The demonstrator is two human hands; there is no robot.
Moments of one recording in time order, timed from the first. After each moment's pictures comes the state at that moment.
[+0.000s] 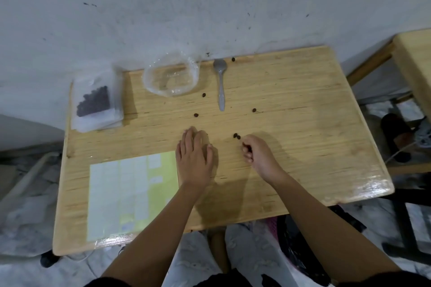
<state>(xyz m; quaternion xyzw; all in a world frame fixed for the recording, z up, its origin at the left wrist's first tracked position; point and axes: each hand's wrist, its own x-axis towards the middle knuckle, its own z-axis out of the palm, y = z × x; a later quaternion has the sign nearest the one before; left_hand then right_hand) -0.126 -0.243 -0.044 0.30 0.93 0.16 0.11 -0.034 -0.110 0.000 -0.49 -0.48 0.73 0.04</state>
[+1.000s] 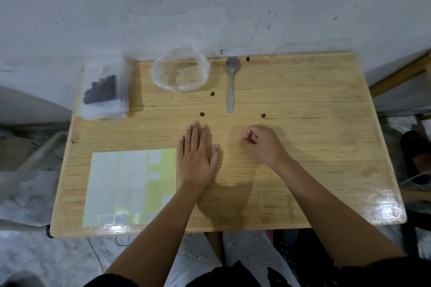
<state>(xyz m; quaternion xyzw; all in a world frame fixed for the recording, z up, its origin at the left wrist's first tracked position) -0.124 -0.237 -0.044 0.29 0.94 0.12 0.12 -0.049 -0.067 -0.003 -0.33 -0.82 0.47 -0.03</state>
